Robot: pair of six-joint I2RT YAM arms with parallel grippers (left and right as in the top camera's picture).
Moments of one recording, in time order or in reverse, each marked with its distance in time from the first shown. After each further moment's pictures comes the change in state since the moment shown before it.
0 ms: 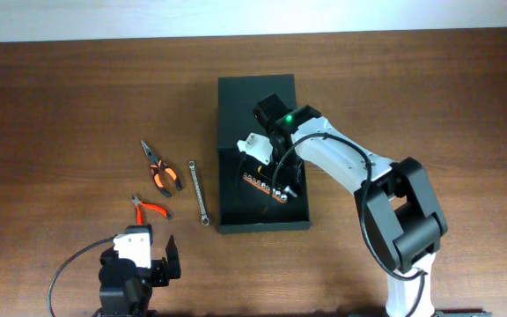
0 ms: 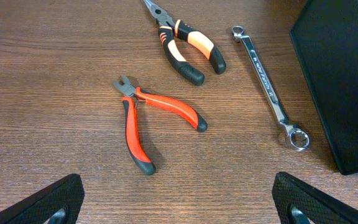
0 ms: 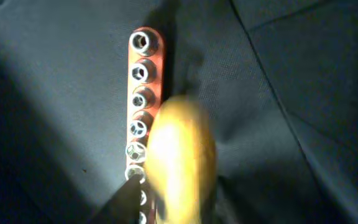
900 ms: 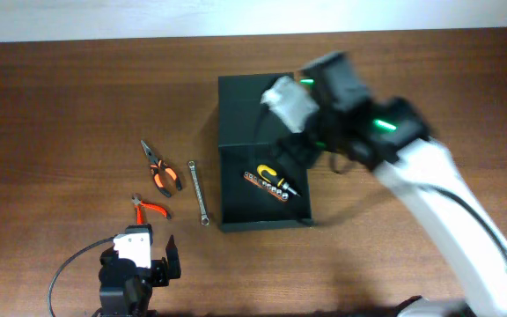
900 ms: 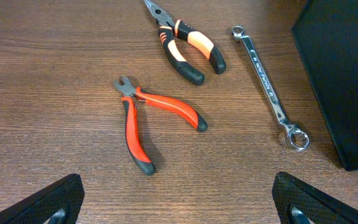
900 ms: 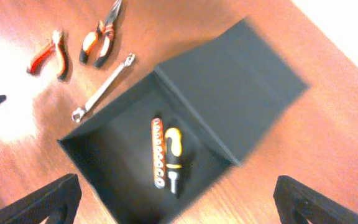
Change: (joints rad) left arm 0.000 0.000 0.000 0.000 0.000 0.000; right arm -0.037 -0.554 0.148 -0.138 -0.019 0.159
